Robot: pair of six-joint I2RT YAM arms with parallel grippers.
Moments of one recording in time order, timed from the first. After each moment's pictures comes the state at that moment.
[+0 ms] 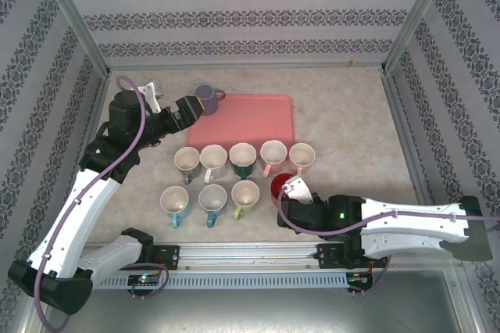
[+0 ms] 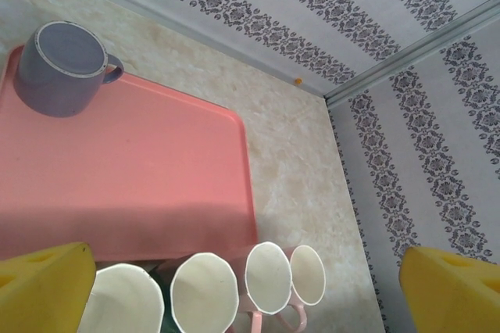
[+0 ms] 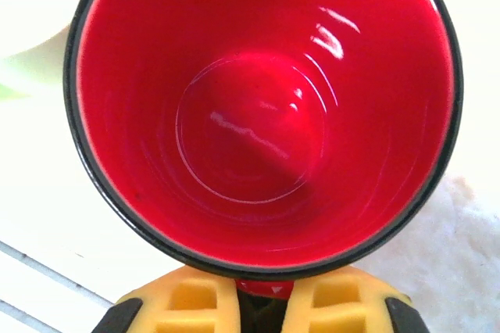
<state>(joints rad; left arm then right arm) -0.30 1.00 1.17 -0.59 0.23 -0.72 1.40 0.95 0.74 -1.04 0.49 0.80</state>
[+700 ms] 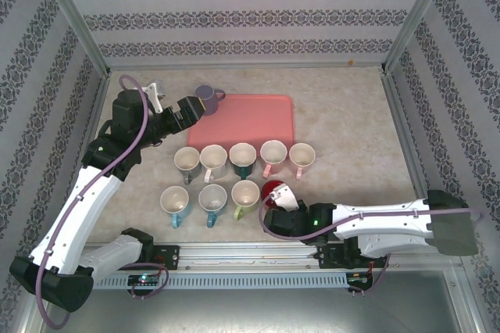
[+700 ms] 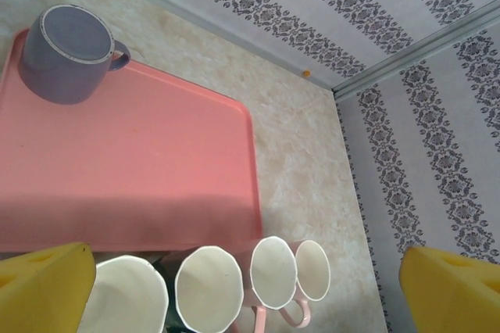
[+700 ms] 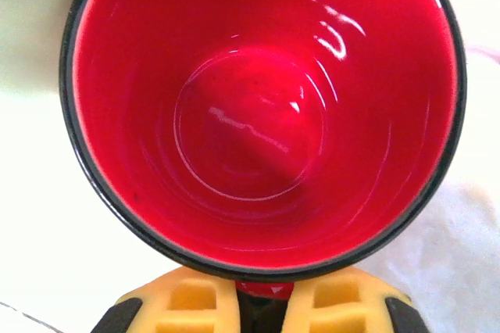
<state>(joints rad) -0.30 1.02 1.17 -0.60 0.23 -0.72 1.40 1.14 0.59 -0.69 0.49 0.82</state>
